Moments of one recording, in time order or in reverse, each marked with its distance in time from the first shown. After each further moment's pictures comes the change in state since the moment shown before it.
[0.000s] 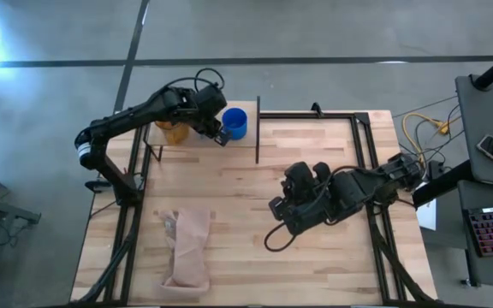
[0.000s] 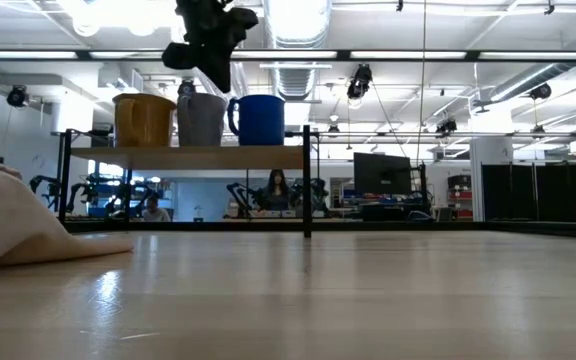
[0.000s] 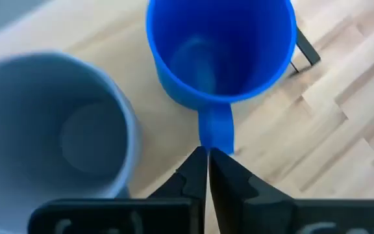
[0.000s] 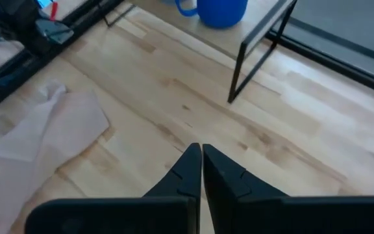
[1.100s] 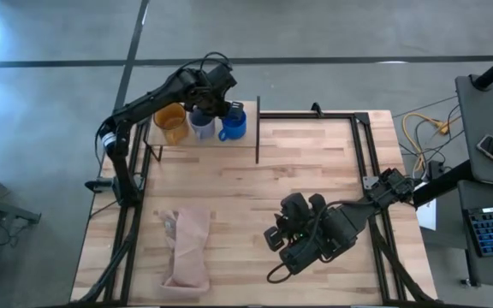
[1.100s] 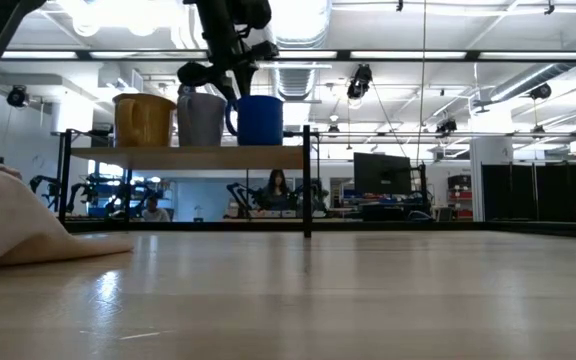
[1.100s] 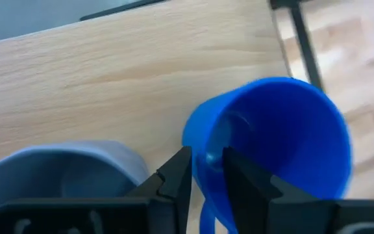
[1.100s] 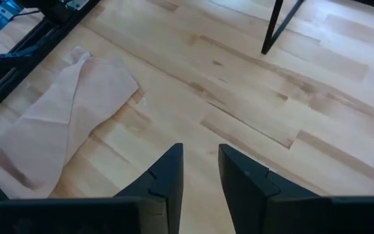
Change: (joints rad) left arm 0.142 0.222 0.251 -0.063 0.020 -0.214; right arm 0.139 0.134 0.043 0.000 -0.043 0.249
